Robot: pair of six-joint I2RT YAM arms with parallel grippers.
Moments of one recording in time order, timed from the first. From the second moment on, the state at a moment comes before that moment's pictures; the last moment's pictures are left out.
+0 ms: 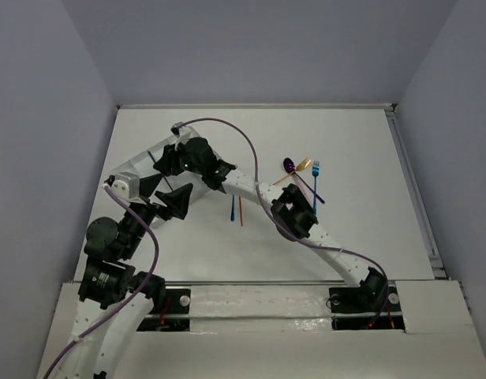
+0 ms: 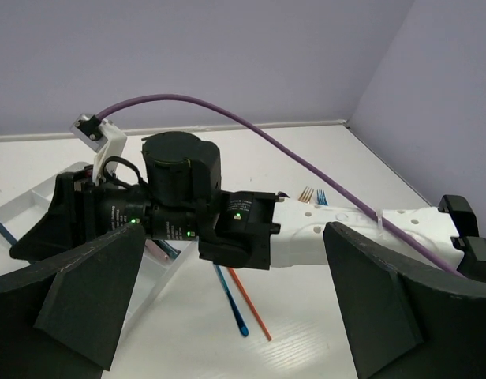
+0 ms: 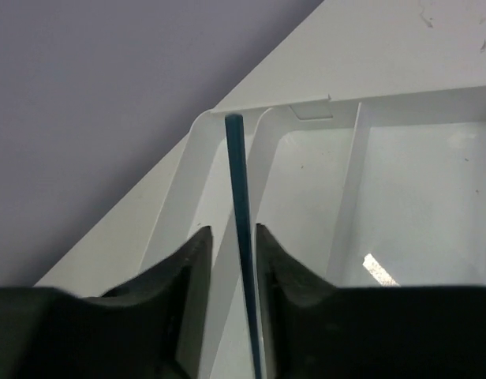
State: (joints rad) left arm -0.32 0.34 0.67 -0.20 0.12 -0.28; right arm 0.92 2.78 2.52 0.15 -0.22 0.50
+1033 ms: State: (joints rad) left arm -0.32 0.31 0.67 -0.20 0.12 -0.28; right arm 0.92 1.83 1.29 -0.12 0.38 0.42
